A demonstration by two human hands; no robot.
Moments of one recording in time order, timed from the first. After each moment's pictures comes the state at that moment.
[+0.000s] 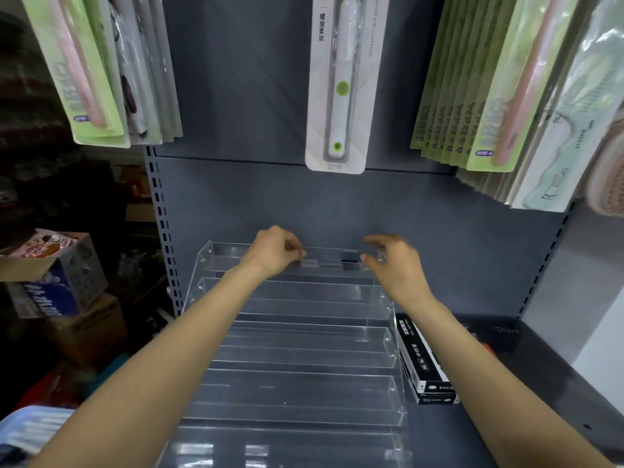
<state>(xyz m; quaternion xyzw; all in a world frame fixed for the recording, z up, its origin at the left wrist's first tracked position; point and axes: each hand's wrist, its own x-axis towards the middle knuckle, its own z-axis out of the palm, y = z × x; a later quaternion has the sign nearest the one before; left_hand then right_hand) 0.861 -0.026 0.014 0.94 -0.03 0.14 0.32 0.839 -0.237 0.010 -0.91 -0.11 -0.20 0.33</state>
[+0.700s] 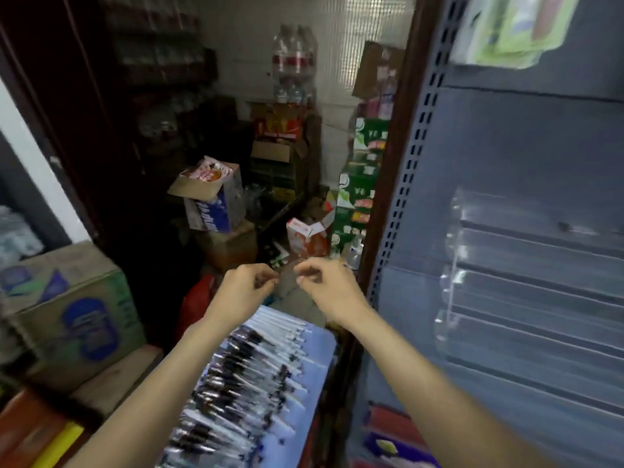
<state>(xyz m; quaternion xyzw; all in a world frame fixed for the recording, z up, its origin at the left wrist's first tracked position) 0.655 0.320 -0.105 0.93 0.14 0.15 0.30 0.717 0.163 -0.077 -0.86 -0.32 0.09 0.39</state>
